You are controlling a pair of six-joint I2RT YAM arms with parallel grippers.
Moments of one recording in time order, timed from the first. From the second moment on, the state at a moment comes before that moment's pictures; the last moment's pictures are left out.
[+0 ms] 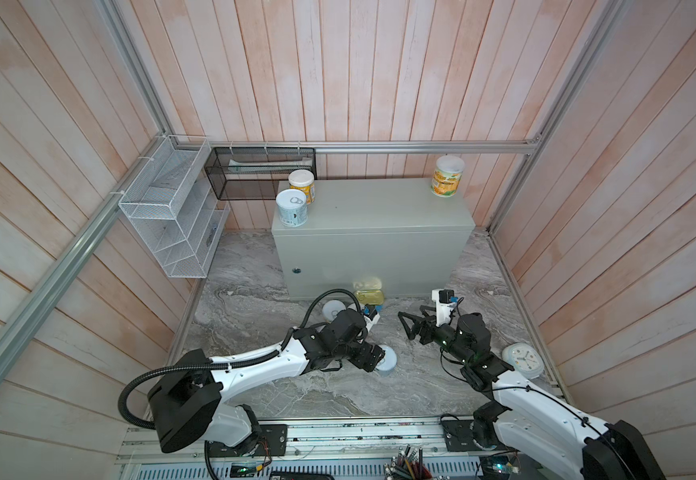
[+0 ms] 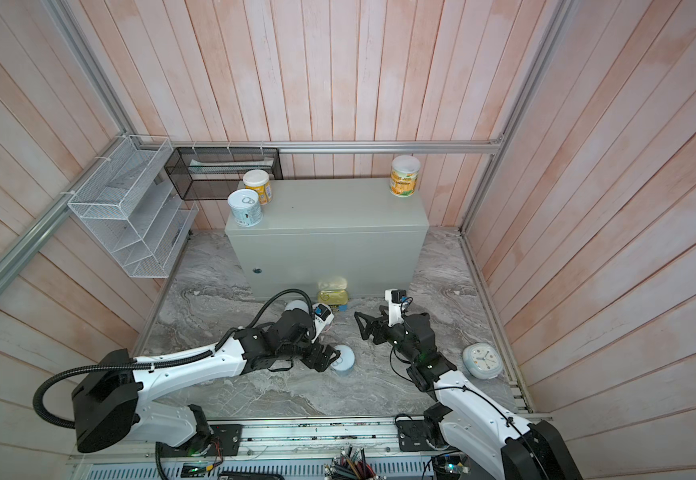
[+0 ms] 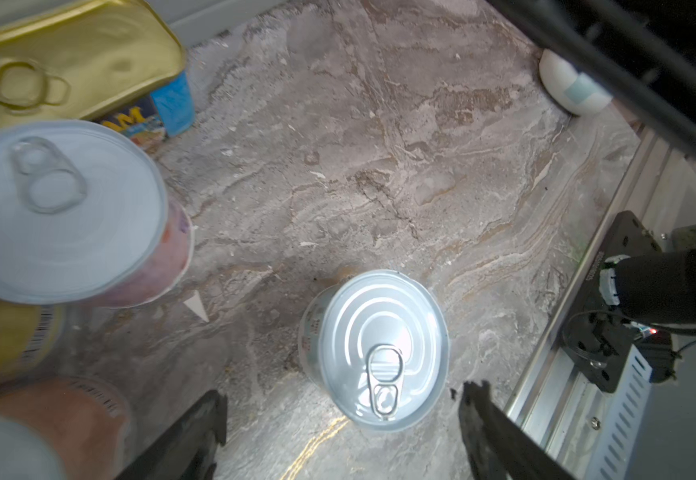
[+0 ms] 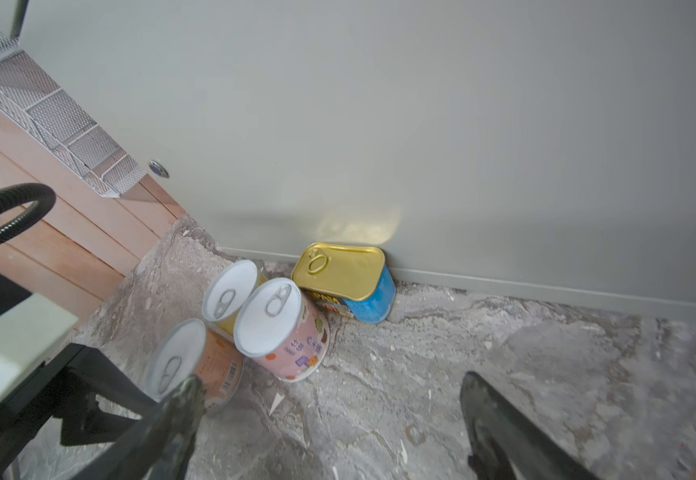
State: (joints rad) left arm -0.98 1.44 0.84 -0.23 0.12 -0.33; right arm 0.47 0.89 0.24 0.40 -0.21 0.42
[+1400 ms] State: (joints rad) left arm -1.04 1.73 0.99 -0.14 0.05 -0.31; right arm 0.44 0.77 0.20 0.29 -0.17 0.43
